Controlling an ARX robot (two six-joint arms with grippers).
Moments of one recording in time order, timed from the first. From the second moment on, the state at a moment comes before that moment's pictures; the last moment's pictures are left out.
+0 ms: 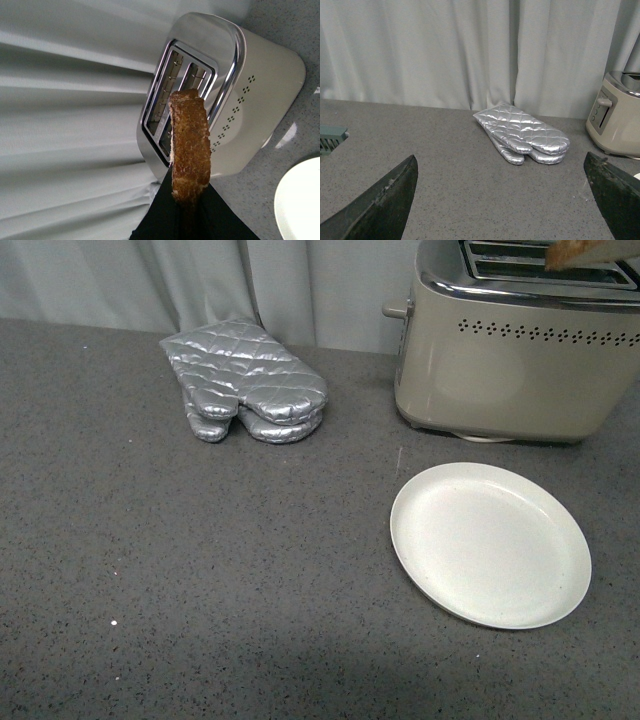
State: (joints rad) left arm 0.00 0.00 0.02 0.00 0.00 -0.01; right arm 0.14 1.38 0.88 0.06 0.19 1.37
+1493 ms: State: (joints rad) left arm 0.00 0.00 0.02 0.00 0.00 -0.01; right arm 0.20 1.81 1.31 0.17 0.40 0.95
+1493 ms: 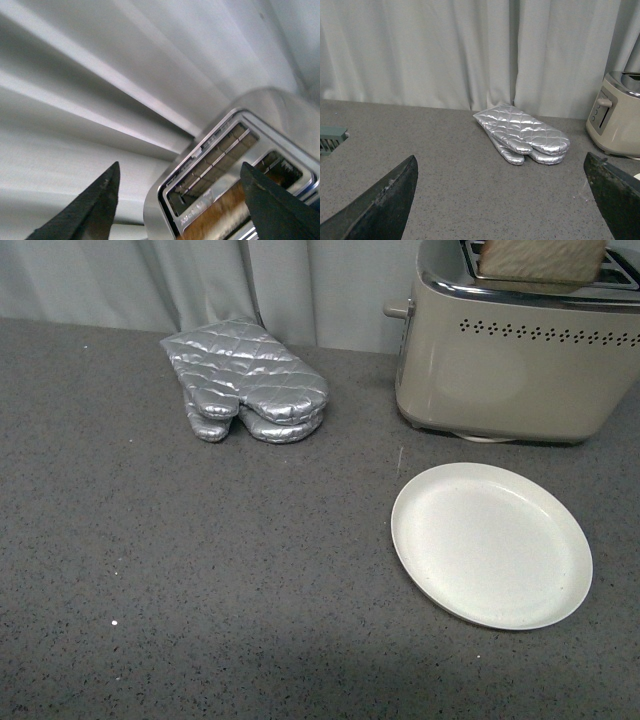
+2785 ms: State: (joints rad) left arm 0.00 0.00 0.02 0.00 0.00 -0.01; right arm 0.00 0.71 0.07 0.63 0.00 -0.01
